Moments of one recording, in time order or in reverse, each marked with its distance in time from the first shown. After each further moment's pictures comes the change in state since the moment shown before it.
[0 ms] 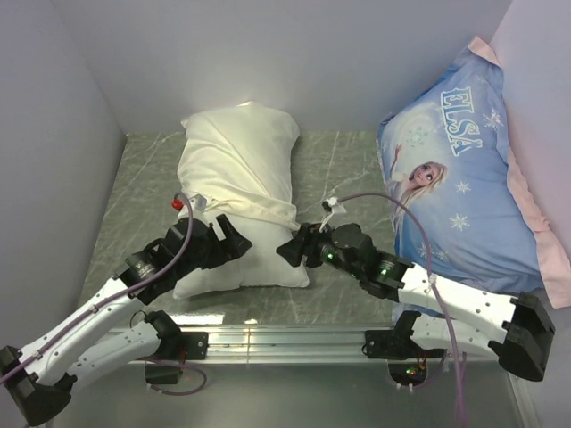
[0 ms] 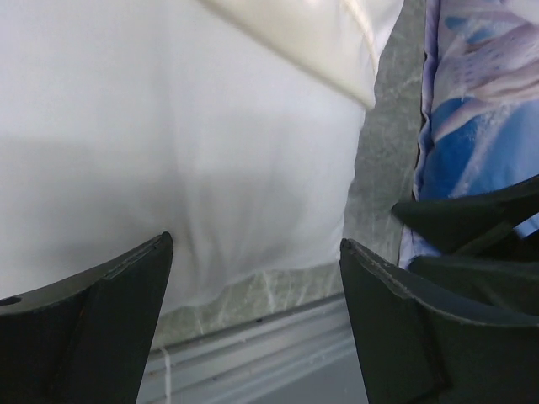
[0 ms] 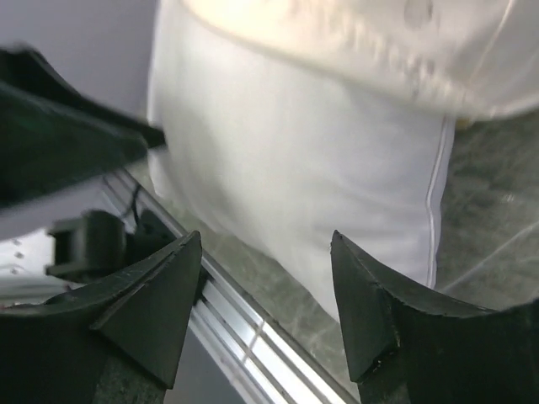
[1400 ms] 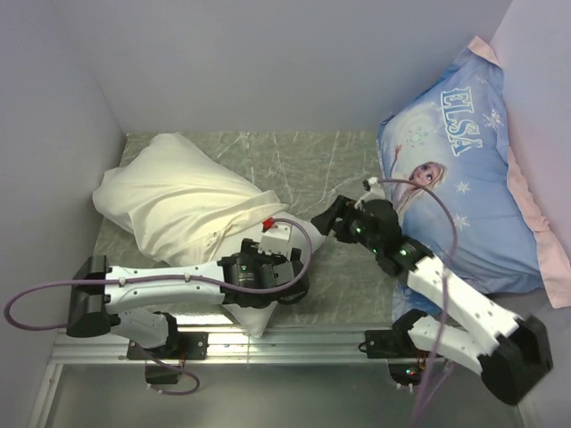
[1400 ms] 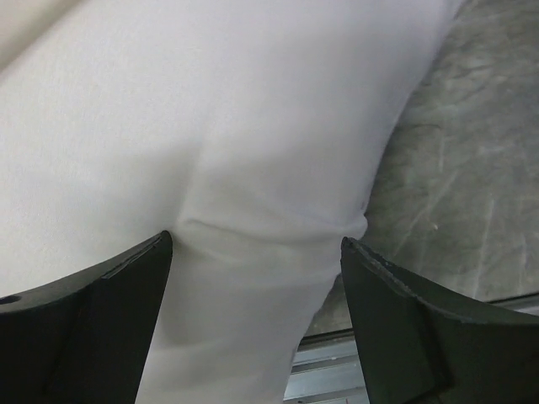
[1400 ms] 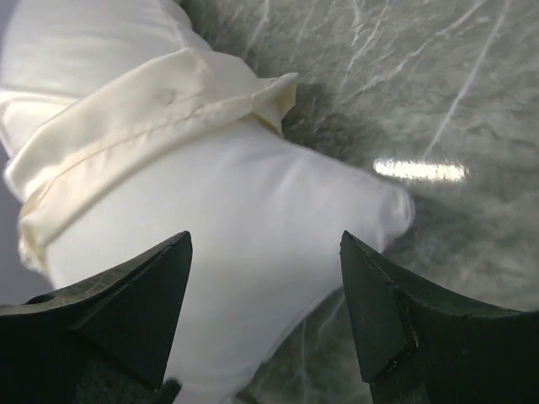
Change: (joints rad) left arm -0.649 0.608 0.363 -0.270 -0.638 -0.058; right arm -0.385 -0.117 0.014 -0.180 -0.070 0.009
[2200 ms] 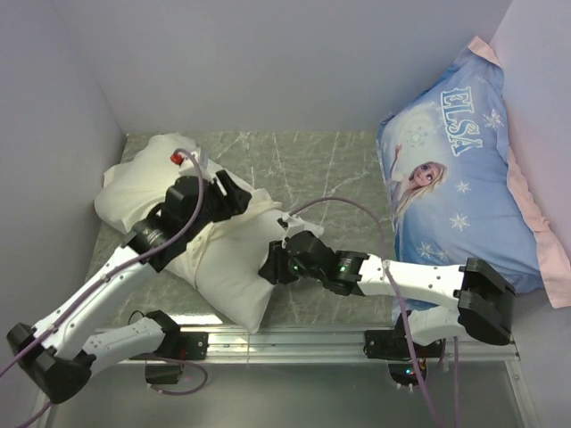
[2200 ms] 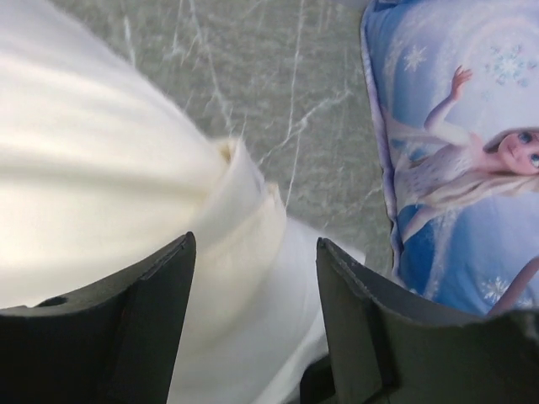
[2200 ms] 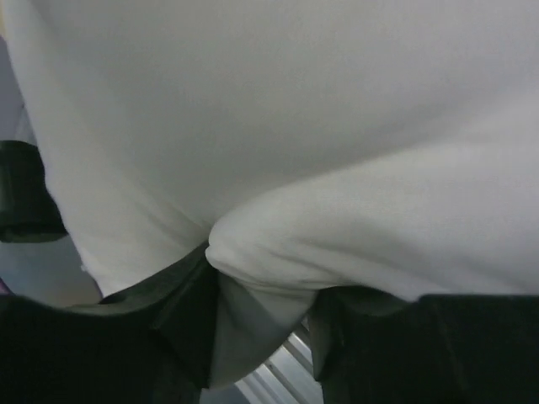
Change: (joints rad) left arm 0.750 -0.344 -0.069 0.459 0.595 0.286; right arm 0.518 0.418 0.139 0.109 0.072 -0.043
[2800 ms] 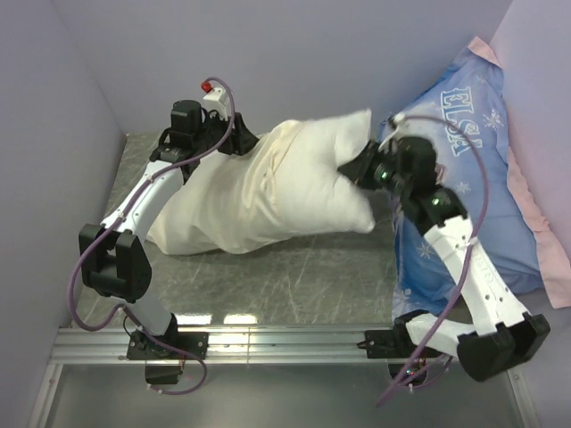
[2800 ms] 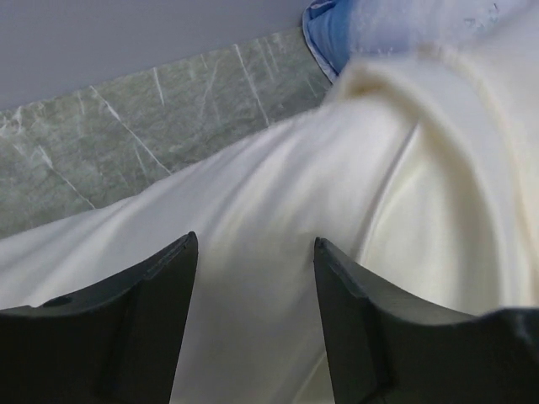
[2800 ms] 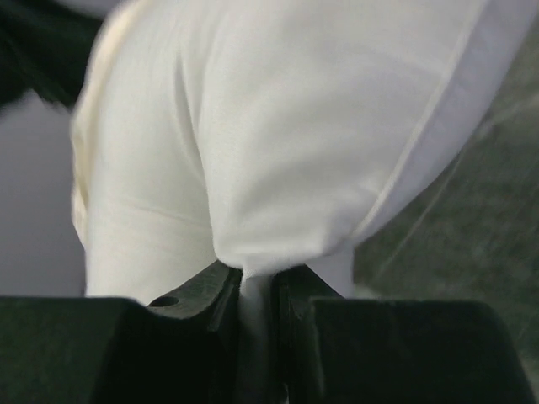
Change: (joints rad) left arm 0.365 0.621 0.429 0.266 0.708 0.484; right arm -0.838 -0.144 0.554 -0.441 -0.346 -0.193
